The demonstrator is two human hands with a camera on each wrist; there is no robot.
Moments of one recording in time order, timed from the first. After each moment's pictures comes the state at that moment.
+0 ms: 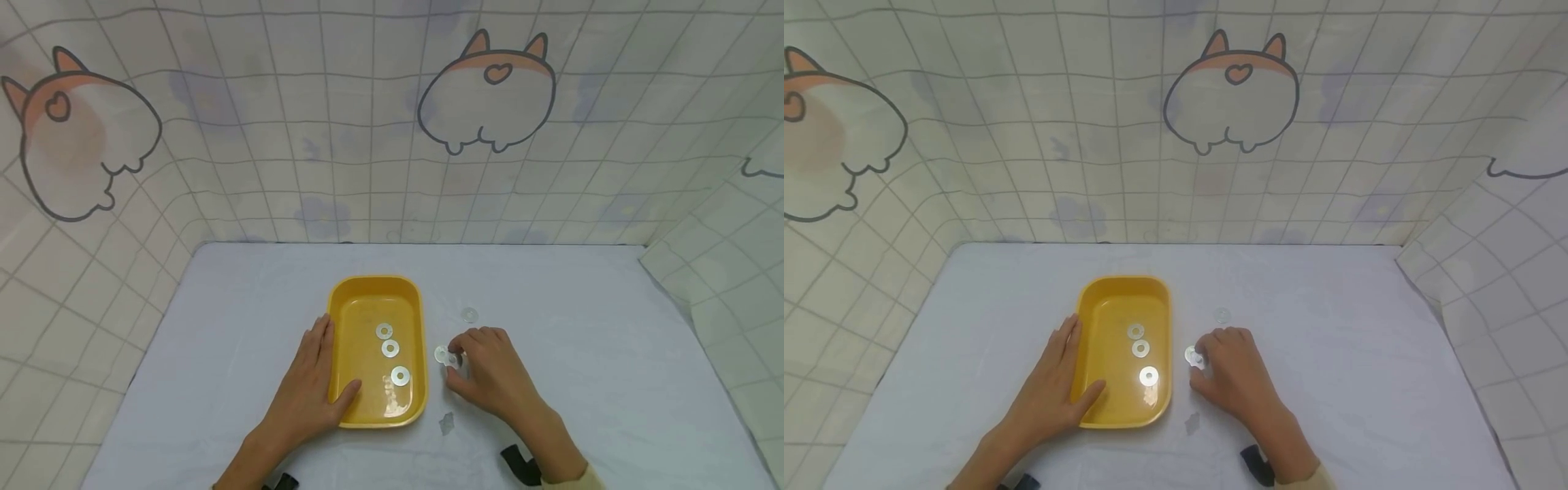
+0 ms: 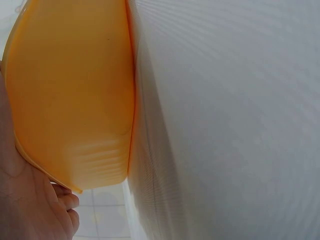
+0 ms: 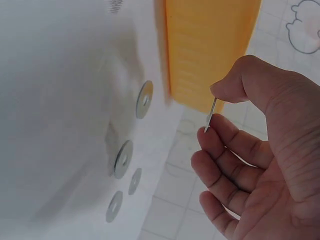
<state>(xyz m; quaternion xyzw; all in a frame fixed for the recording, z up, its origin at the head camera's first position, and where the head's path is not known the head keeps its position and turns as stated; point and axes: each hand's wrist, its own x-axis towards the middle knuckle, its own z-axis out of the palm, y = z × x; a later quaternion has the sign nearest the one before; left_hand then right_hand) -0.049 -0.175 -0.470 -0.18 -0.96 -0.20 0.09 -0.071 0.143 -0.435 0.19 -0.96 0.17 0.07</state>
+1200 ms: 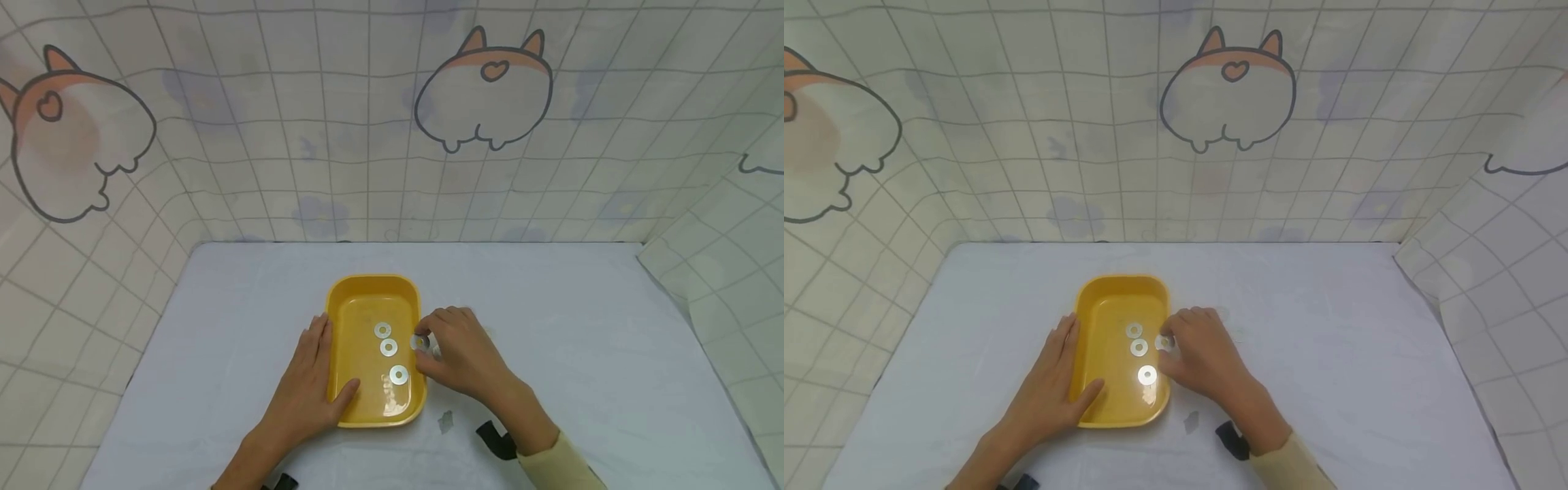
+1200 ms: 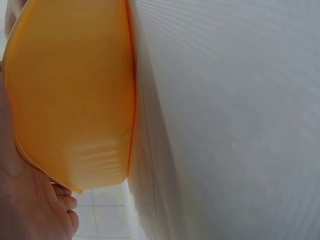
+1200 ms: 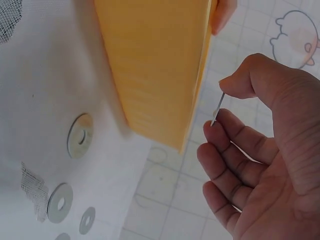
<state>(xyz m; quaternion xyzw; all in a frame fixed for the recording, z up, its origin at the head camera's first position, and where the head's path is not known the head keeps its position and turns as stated) -0.050 -0.174 -0.472 -0.19 -0.96 -0.20 0.11 -0.094 0.110 -0.409 0.25 -0.94 0.21 0.06</state>
